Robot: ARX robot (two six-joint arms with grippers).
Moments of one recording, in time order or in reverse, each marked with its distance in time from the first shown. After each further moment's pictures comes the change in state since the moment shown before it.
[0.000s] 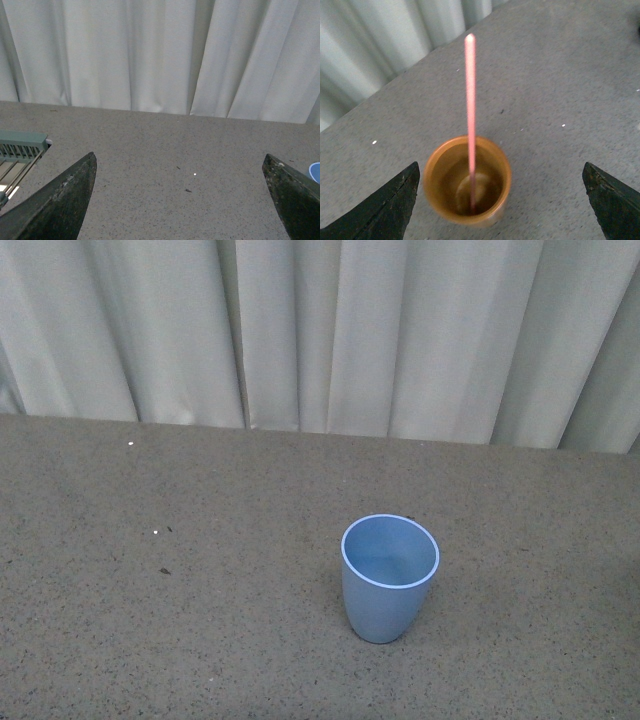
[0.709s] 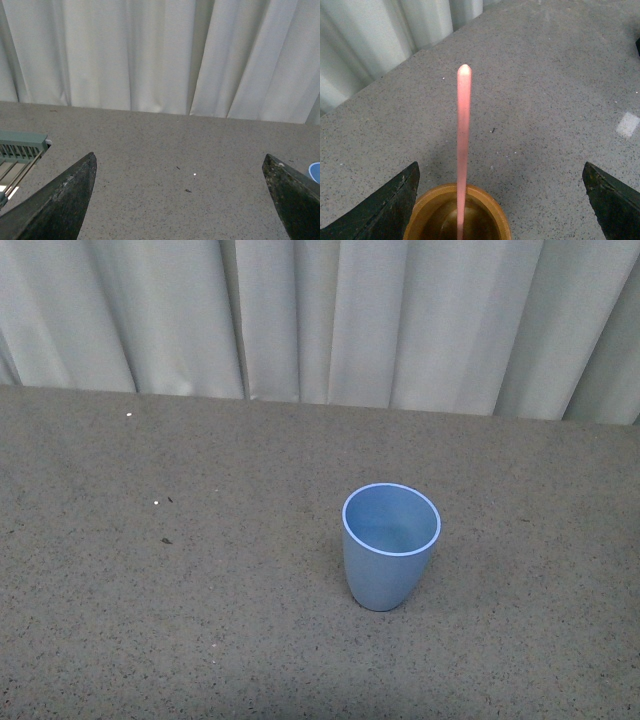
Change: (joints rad) left arm 0.000 0.000 0.000 0.000 0.000 0.000; right arm -0.071 0.229 0.185 0.014 -0.026 -0.082
